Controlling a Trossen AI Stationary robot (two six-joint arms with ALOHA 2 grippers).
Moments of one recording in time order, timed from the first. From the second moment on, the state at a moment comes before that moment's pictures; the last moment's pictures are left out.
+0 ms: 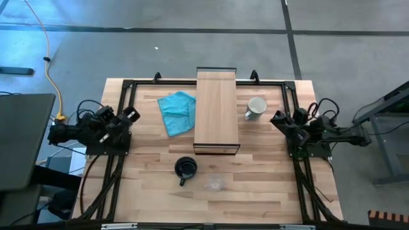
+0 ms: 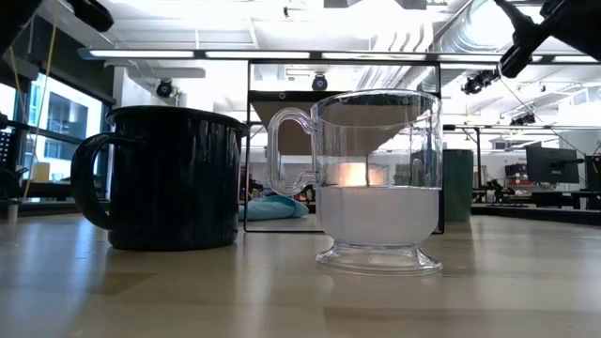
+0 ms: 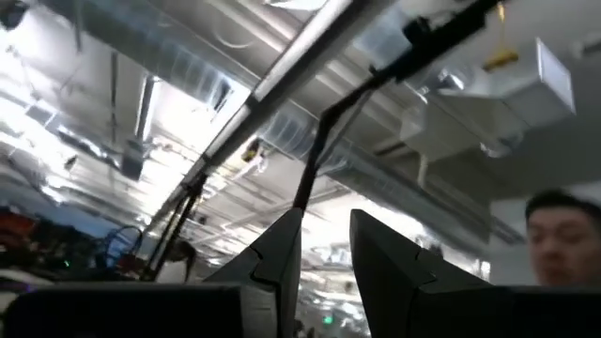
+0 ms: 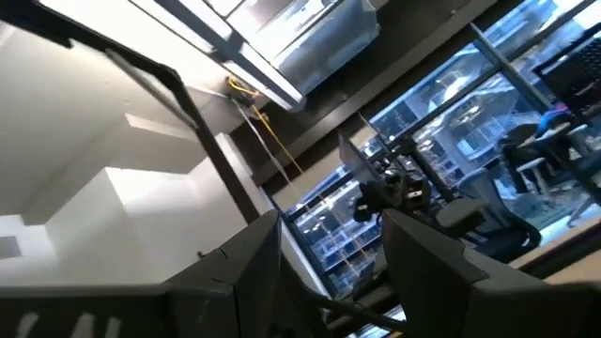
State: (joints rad) left arm 0.08 0.01 0.01 0.81 0.14 -0.60; right arm 0.03 0.01 0.01 0.55 0.00 0.65
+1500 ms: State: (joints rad) left arm 0.08 0.54 0.30 0.55 0.41 -0.73; right arm 0.03 0.72 0.68 -0.11 -0.05 0.38
